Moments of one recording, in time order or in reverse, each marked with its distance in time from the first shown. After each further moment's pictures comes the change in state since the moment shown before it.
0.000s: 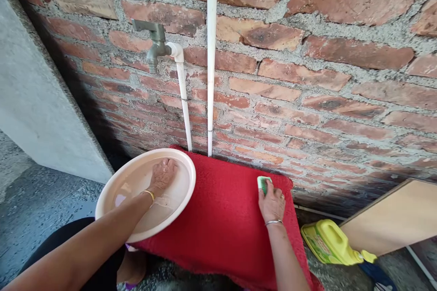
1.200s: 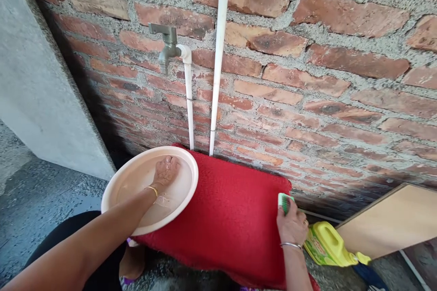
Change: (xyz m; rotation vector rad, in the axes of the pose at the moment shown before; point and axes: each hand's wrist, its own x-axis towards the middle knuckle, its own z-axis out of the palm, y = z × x) left_hand 0.001 0.003 0.001 -0.061 -0.022 -0.026; right_hand -0.034 0.059 -0.016 -0.011 0.076 0.283
